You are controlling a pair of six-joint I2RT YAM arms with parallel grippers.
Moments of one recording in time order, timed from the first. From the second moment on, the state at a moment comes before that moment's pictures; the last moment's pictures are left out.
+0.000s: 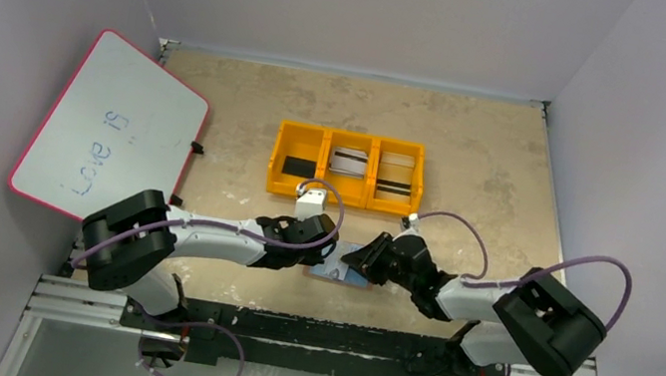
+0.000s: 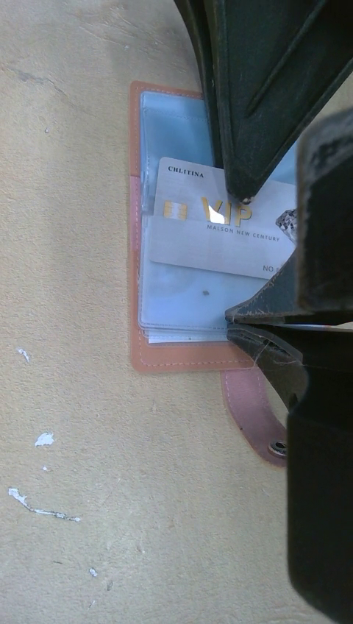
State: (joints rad) left arm -1.07 1.53 0.73 -0.18 -0.41 -0.96; right arm 0.80 1.34 0.19 0.54 -0.04 1.28
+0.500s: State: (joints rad) left arm -1.07 1.53 0.73 -0.19 -0.41 -0.96; right arm 0.80 1.33 0.20 0.57 -0.03 1.30
